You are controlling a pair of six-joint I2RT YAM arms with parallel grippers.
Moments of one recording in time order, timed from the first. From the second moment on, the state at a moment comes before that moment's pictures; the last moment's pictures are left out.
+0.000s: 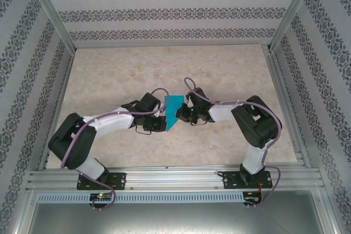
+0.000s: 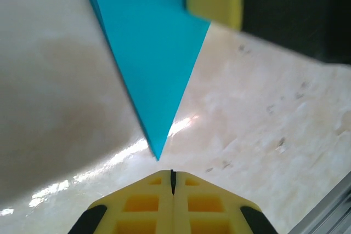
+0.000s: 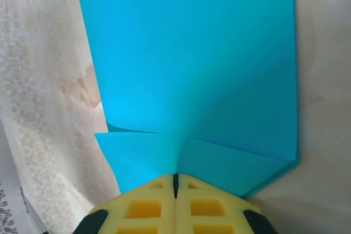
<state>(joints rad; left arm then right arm) -0.62 1.54 0.83 -0.37 0.34 -0.53 0.57 1.82 0.83 0.08 -0.45 0.96</state>
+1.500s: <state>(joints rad) -0.66 1.85 1.10 -0.39 0.03 -0.71 0.47 1.72 0.83 -0.04 -0.46 0.93</state>
